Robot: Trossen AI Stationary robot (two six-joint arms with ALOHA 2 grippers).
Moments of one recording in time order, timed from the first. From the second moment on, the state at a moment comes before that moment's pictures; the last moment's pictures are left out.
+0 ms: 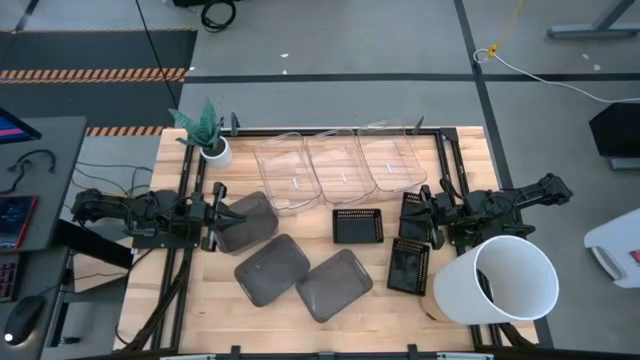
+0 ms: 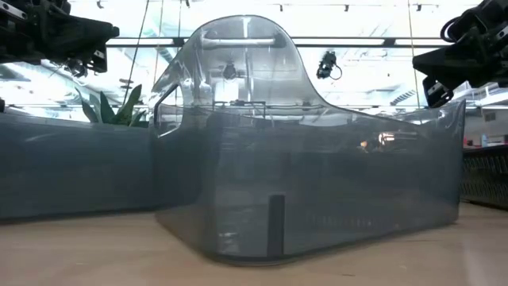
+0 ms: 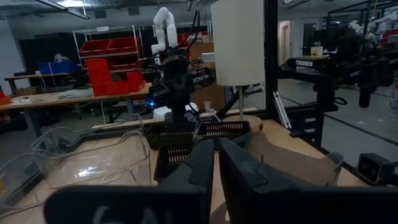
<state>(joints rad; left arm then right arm) -0.16 0.07 0.07 0.12 -0.08 0.10 0.27 0.05 0.01 0.05 0.23 0.23</state>
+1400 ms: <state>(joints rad) -0.16 0.07 0.07 0.12 -0.08 0.10 0.27 0.05 0.01 0.20 0.28 0.18</state>
